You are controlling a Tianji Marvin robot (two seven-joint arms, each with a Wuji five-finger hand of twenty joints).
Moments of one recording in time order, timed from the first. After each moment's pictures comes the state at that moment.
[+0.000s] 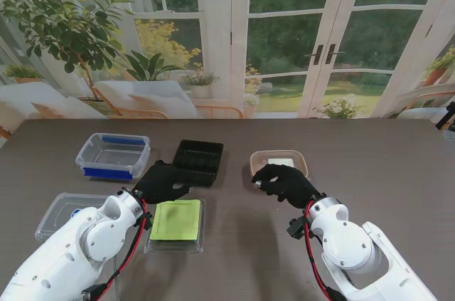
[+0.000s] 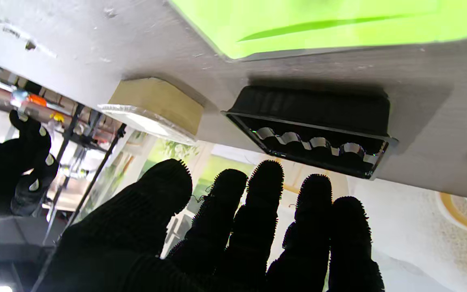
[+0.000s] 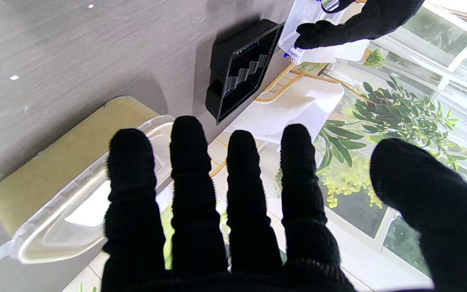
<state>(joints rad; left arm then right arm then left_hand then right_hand) 1.42 -1.09 -1.15 -1.37 0.79 -0.35 0.09 -1.60 -1.12 1.22 -1.74 -0.27 0.08 0.07 0.81 -0.33 0.62 -0.03 0.79 0.29 0.14 0.12 0.88 0.30 0.18 0.47 0.51 0.38 0.39 0.51 0.10 0.34 0.90 0.61 0.16 -0.53 1.15 -0.08 0.69 -0.09 0.74 0.28 0.75 0.07 0.64 0.50 0.78 0.19 0.59 0.49 0.55 0.33 1.10 0.62</state>
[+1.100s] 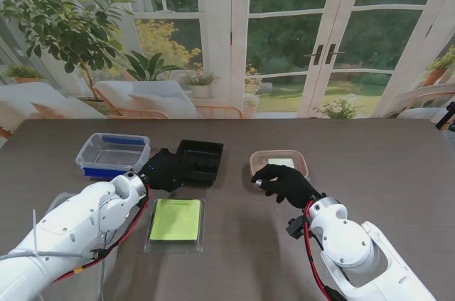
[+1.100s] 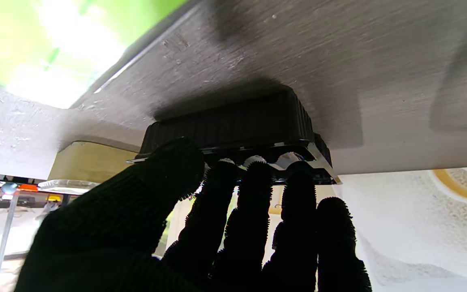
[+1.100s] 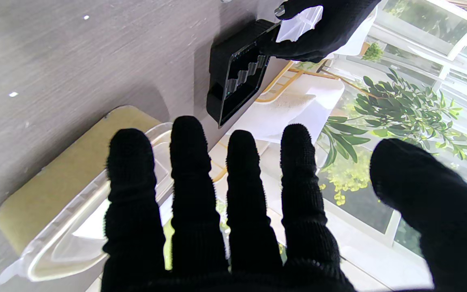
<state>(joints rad) 1.04 -1.07 -0.78 -0.94 0.91 -0.37 0.28 -1.59 -1.13 1.22 -1.71 -0.21 0.08 0.07 0.80 -0.56 0.84 -0.07 0.79 0.22 0.21 0.22 0.80 0.23 0.26 0.53 0.49 0.28 0.51 0.57 0.09 0.20 0.94 0.56 0.16 -0.53 1.15 -0.08 0.69 -0.09 0.74 0.28 0.75 0.07 0.64 0.50 0.78 0.19 0.59 0.49 0.55 0.33 1.10 0.62</state>
